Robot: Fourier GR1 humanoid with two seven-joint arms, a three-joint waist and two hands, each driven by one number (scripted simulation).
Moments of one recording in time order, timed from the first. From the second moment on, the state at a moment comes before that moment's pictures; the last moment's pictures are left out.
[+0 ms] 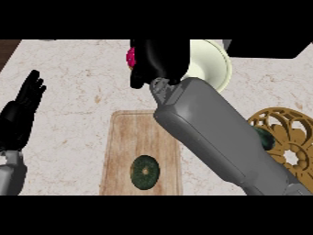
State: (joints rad) left arm -0.16 0.29 0.10 -1.54 0.01 0.06 0.13; right arm -1.09 0.00 0.39 -1.27 0.94 -0.01 0.93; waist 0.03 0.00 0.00
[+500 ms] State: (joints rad) left arm -0.17 0.28 0.11 -1.53 0.00 0.06 0.11; right arm -1.13 -0.05 0.20 -0.90 0.85 -0.23 0.60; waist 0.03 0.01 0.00
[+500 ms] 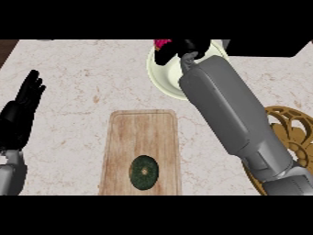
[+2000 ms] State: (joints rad) left arm -0.17 0.26 0.11 -1.56 -0.02 0.06 0.14; right arm -1.15 -0.18 -0.37 -0.44 0.40 -0.27 -0.04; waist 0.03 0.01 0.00
